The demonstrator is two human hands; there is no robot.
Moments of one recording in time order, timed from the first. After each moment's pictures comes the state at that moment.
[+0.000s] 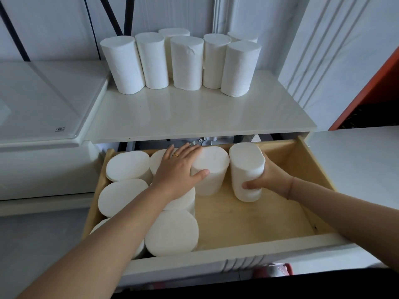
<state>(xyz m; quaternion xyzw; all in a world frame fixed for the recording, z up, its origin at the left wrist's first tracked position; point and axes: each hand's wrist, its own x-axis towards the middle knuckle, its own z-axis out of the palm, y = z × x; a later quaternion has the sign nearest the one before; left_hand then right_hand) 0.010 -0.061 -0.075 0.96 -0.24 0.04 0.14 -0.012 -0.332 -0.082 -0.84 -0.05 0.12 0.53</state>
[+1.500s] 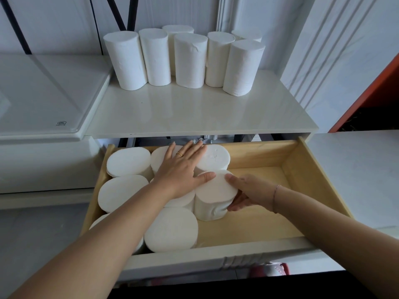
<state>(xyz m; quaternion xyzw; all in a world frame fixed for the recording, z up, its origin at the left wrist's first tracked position) 0.009 -0.063 -0.076 0.96 -0.26 -0.01 0.09 -0.041 -0.268 -0.059 -0.77 0.14 0.32 0.54</state>
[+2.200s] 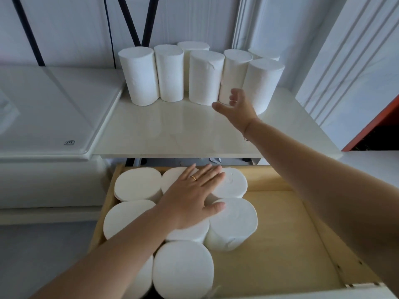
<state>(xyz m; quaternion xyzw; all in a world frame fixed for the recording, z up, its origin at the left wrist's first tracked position) 0.015 -0.048 -0.074 0.93 -0.36 0.00 0.09 0.153 -0.220 0.012 -0.87 0.00 -0.08 0.48</state>
